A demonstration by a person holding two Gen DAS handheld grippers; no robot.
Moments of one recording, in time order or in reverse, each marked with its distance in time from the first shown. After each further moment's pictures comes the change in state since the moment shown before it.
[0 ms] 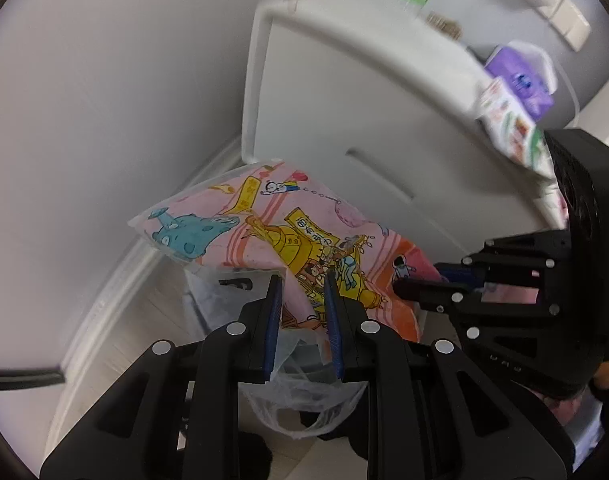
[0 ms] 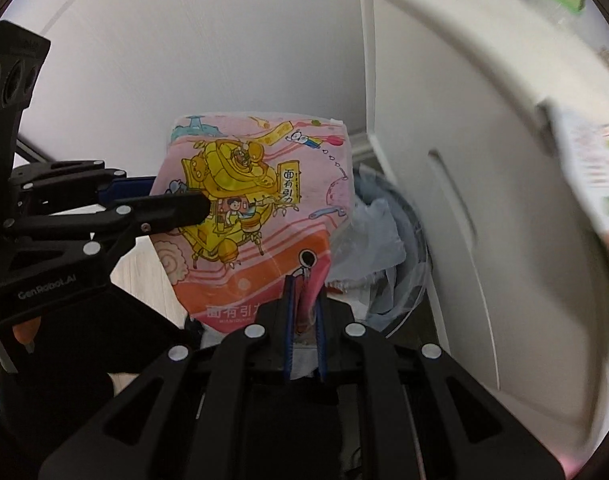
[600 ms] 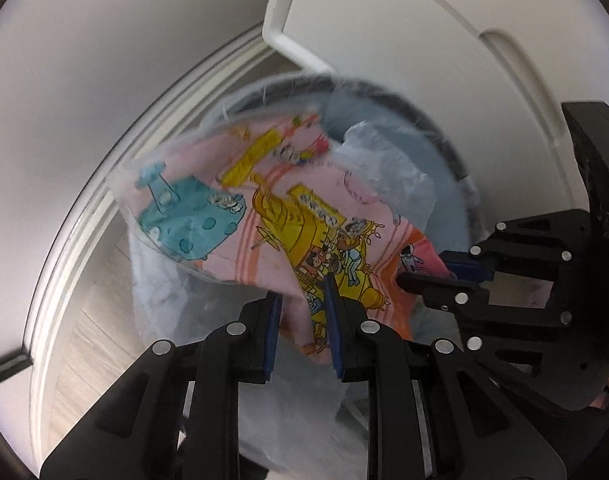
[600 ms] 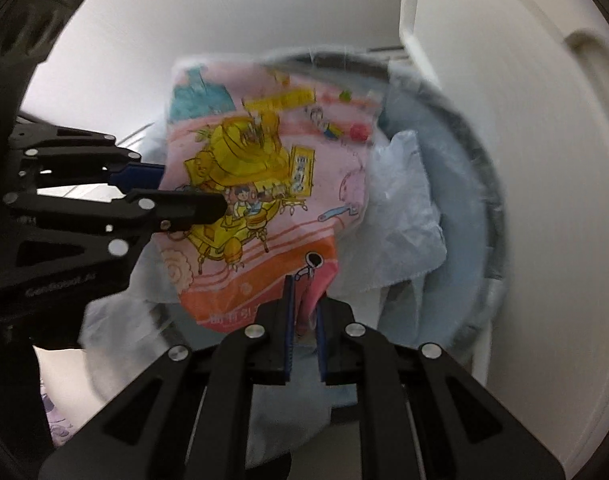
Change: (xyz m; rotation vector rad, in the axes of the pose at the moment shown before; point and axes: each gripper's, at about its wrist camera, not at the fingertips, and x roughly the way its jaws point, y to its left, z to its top) left arm 0.153 0.048 -0.014 -0.063 0.263 -0.008; right arm 0.159 -0.026 0.011 -0.078 0.240 0.025
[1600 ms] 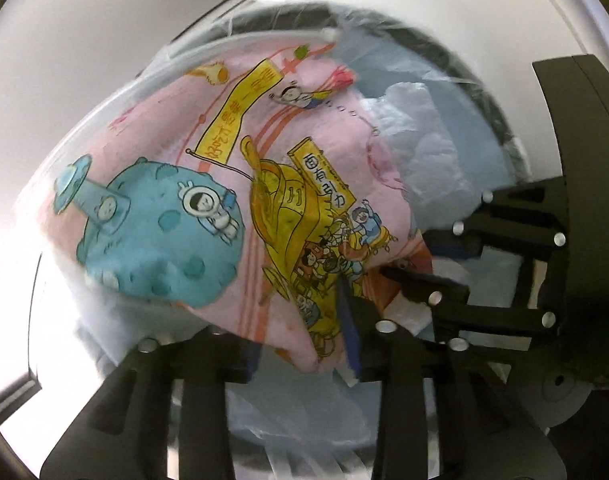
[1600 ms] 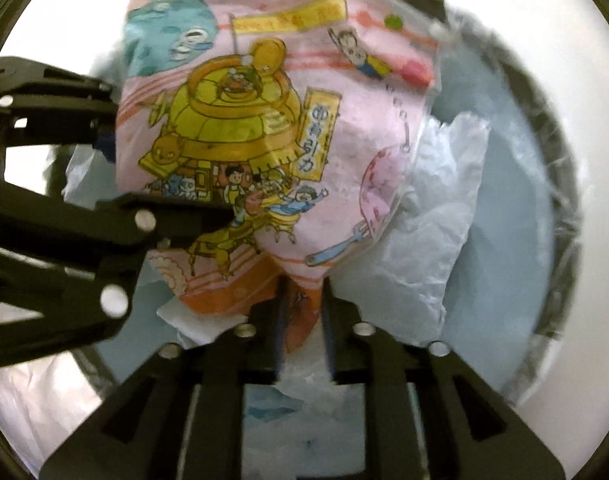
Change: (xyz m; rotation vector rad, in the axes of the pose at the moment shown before) left arm 0.061 -0.002 0.017 0.093 0.070 0.014; right arm 0.065 0.034 0.000 -0.132 0.061 -0.096
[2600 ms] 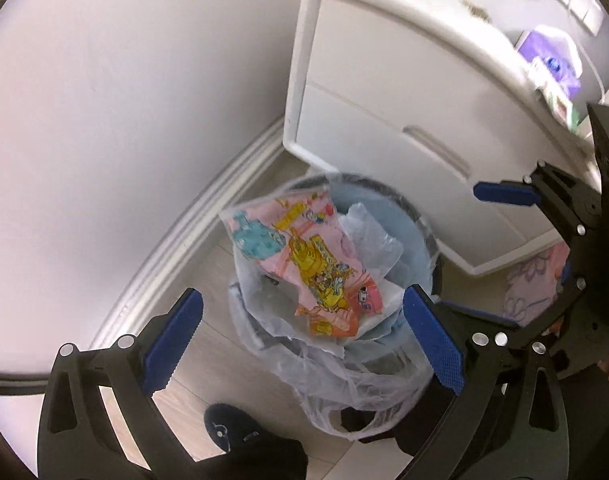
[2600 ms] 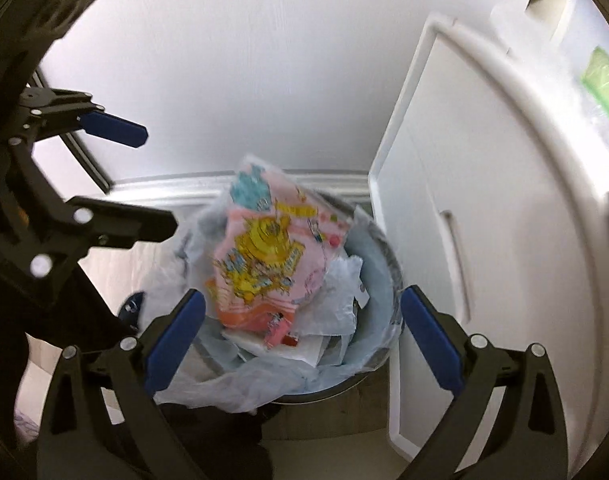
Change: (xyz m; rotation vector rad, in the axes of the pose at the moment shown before) left arm -0.201 -0.013 -0.072 -0.018 -0.382 0.099; right arm -0.206 0.036 -0.059 -0.044 -0.439 -0.141
